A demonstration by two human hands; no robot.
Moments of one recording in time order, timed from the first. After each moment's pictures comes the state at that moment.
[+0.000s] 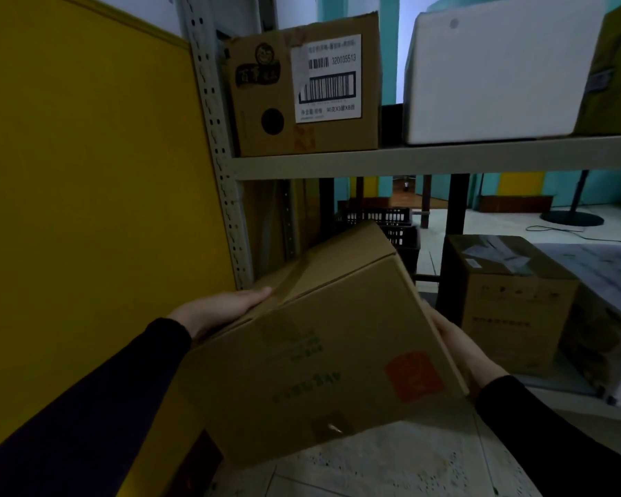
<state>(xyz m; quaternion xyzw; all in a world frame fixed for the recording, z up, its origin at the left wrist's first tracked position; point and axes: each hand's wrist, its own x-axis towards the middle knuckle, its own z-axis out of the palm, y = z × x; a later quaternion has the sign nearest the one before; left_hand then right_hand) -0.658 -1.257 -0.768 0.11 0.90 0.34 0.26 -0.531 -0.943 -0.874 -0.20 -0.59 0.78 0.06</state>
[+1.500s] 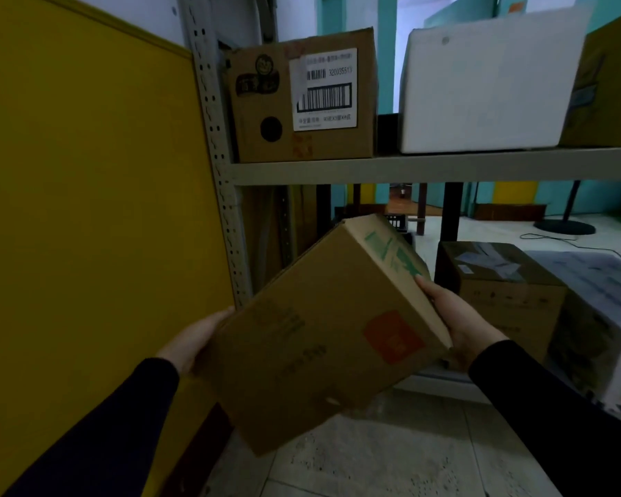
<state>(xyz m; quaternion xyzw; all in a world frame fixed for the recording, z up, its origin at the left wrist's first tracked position) -0.657 -1.285 -0.815 -0.04 0.79 0.58 0.21 -0.531 -0.953 -0.806 -0.21 -0.54 0.81 0.10</state>
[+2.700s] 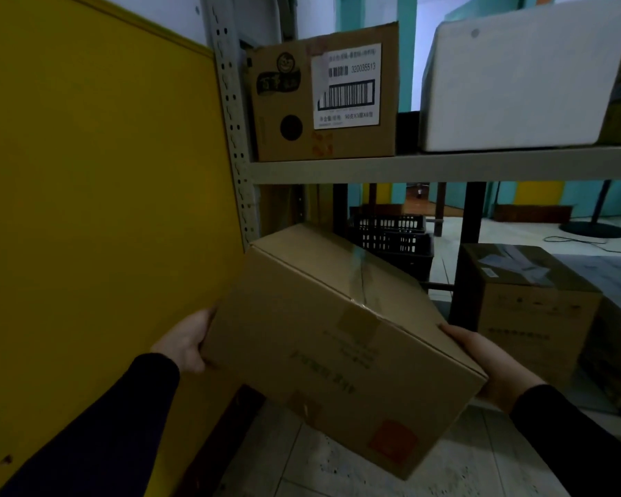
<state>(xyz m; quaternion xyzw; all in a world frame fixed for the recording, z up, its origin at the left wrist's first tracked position) -0.677 -1.313 -0.818 -0.06 0.69 0.69 0.23 -0.518 -0.941 -0.854 -0.32 -0.61 0.73 0.01</state>
